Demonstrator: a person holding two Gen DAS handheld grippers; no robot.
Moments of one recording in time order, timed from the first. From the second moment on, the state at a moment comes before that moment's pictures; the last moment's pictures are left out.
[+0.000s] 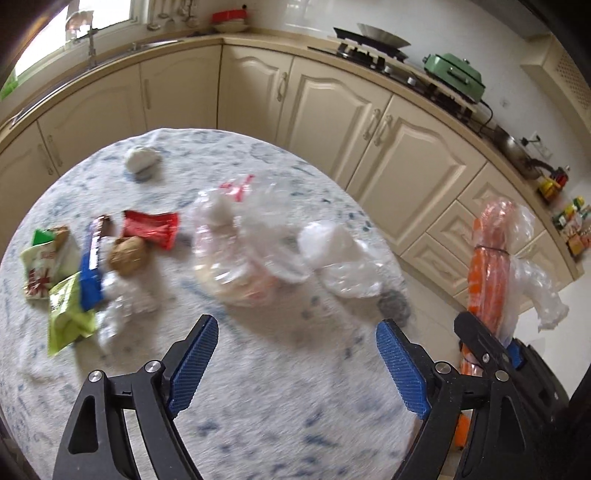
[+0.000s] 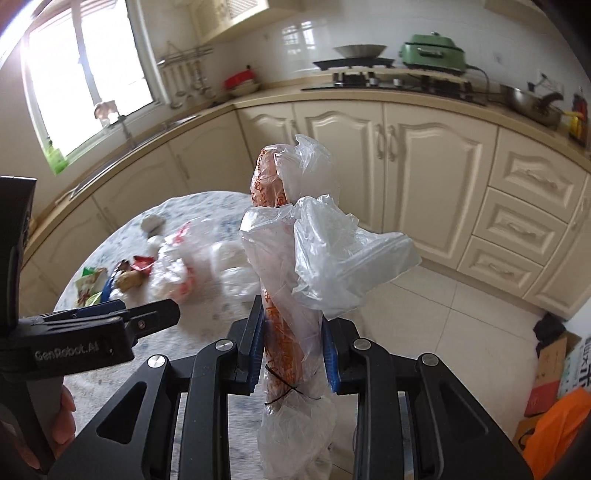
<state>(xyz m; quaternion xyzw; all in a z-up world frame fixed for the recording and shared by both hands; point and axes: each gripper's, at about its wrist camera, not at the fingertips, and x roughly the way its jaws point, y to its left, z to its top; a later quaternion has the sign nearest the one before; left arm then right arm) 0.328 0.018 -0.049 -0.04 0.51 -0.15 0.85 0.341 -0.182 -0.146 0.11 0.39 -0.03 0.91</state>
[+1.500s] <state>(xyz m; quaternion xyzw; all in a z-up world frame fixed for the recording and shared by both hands) 0.273 -0.006 -0.041 0.02 0.50 -0.18 0.85 0.292 -0.200 -0.143 0.13 0.39 -0.06 0.91</state>
